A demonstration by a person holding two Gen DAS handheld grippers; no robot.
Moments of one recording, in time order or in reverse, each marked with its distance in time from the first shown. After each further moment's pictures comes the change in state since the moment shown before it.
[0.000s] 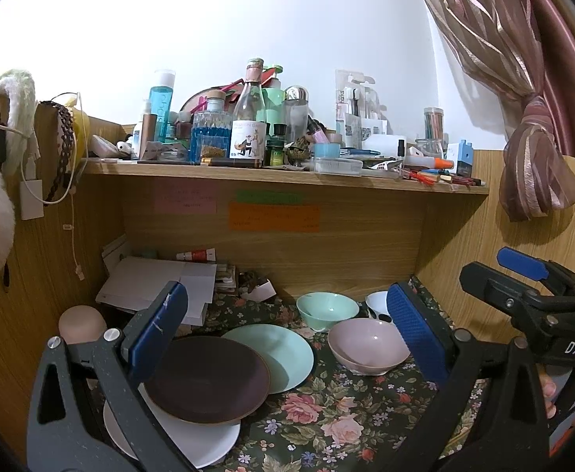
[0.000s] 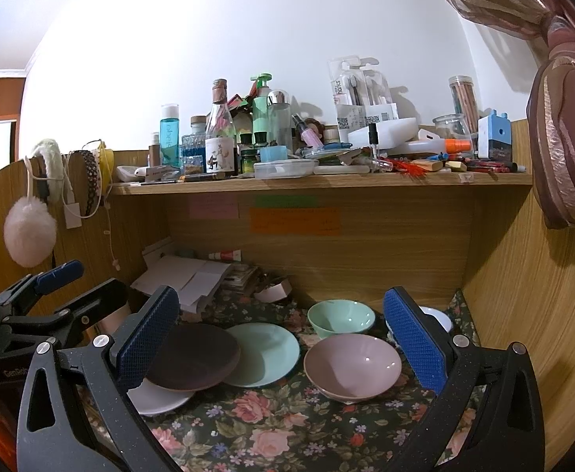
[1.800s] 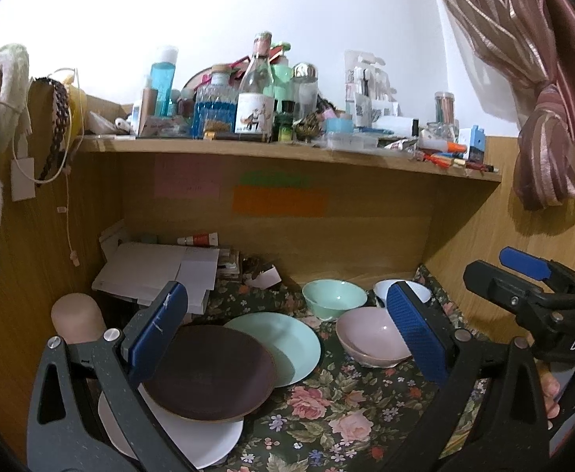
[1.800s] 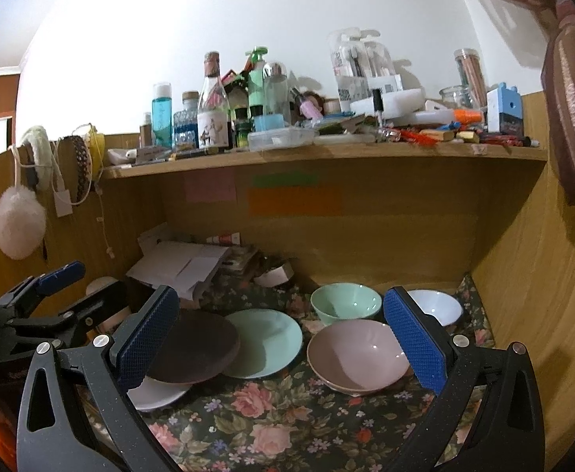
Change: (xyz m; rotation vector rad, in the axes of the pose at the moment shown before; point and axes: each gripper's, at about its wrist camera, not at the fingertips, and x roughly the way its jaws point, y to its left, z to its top) left arm 0.026 0.009 -0.015 -0.004 0.053 0.013; right arm 0.030 0.000 -0.011 0.028 0.069 0.008
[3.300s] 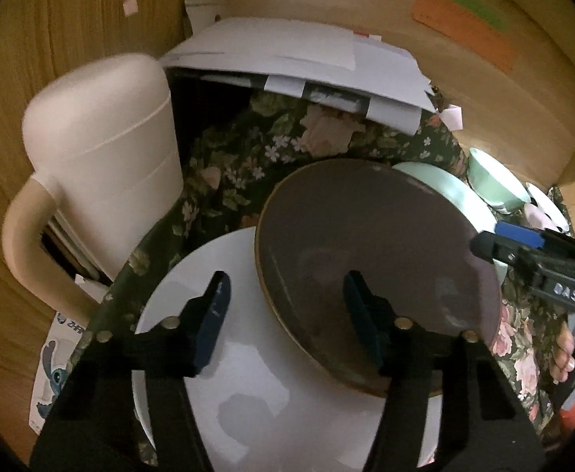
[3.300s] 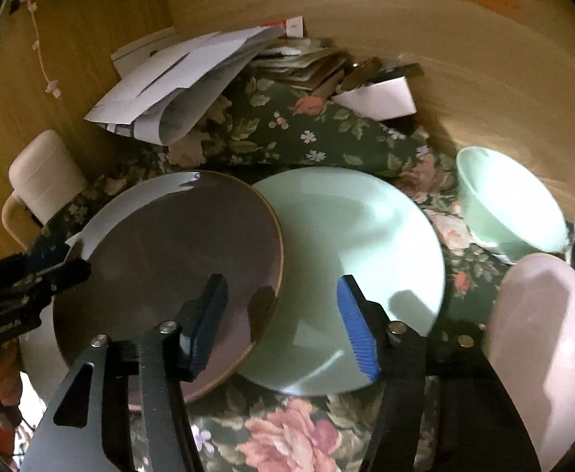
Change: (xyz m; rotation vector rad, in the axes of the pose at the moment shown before) left arm 0.142 0.171 -0.127 -0.224 0.566 0.225; right arm 0.264 0.036 -0.093 -0.083 0.608 0.251
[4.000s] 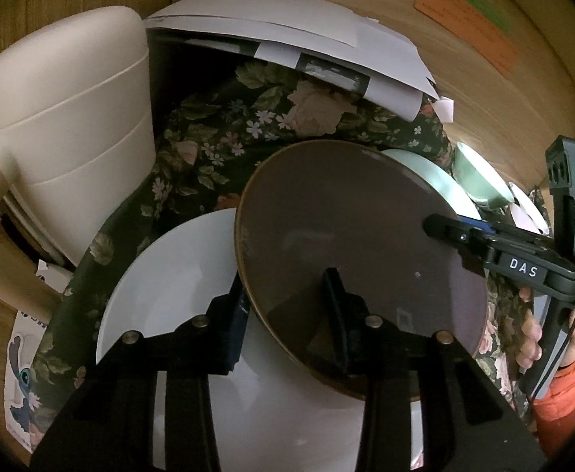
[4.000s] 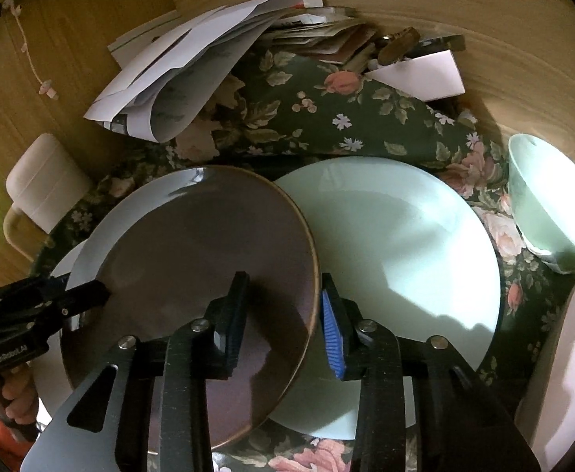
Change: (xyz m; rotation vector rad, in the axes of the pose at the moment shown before) left arm 0.016 0.008 0.001 -0.045 0.070 -0.111; right arm 0.031 0.006 0.010 0.022 0.068 0.096
